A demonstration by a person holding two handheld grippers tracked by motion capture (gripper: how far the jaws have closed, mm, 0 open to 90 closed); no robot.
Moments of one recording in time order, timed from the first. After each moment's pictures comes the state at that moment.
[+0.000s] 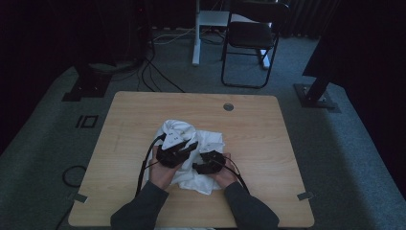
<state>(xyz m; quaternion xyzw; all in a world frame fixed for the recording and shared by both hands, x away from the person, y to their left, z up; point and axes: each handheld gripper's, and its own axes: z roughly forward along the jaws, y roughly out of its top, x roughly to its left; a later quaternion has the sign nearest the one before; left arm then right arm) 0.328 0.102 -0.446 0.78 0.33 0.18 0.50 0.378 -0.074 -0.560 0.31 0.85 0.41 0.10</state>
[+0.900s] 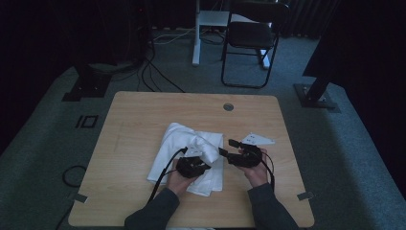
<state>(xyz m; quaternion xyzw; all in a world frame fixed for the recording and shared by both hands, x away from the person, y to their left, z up) 0.346 0.059 -0.533 0.83 0.32 0.07 0.45 0.353 -0.179 -0.489 0.35 0.75 0.54 0.14</state>
